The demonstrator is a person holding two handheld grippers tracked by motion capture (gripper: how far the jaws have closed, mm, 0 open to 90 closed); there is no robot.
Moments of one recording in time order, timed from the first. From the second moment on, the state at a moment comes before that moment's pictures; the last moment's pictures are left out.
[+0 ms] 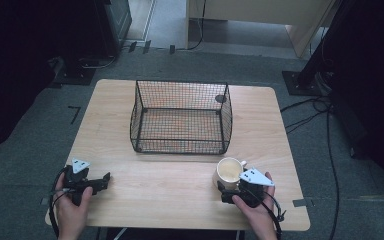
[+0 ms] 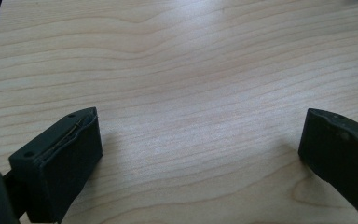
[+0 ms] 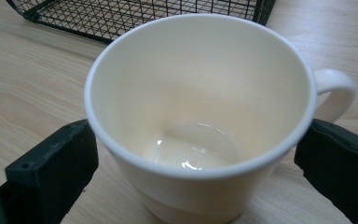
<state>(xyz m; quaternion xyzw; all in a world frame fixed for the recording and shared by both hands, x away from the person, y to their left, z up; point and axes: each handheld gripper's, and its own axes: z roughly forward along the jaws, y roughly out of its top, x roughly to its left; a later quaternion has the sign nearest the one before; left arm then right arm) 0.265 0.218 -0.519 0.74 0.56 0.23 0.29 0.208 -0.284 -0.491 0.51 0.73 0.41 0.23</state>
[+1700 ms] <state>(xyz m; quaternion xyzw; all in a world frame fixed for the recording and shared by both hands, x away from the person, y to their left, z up) 0.265 0.218 -0.519 0.74 0.56 0.23 0.29 0.220 -0.247 -0.455 0.49 0.71 0.44 0.25</state>
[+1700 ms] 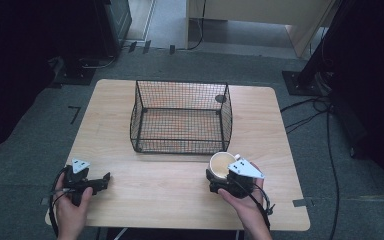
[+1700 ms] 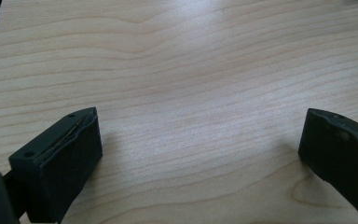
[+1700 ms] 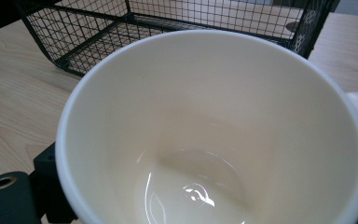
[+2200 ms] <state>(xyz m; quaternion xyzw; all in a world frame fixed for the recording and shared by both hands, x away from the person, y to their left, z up) 0.265 0.218 -0.519 0.74 0.56 0.23 0.29 0.238 -0.223 -0.428 0.47 0.72 0.45 0.24</state>
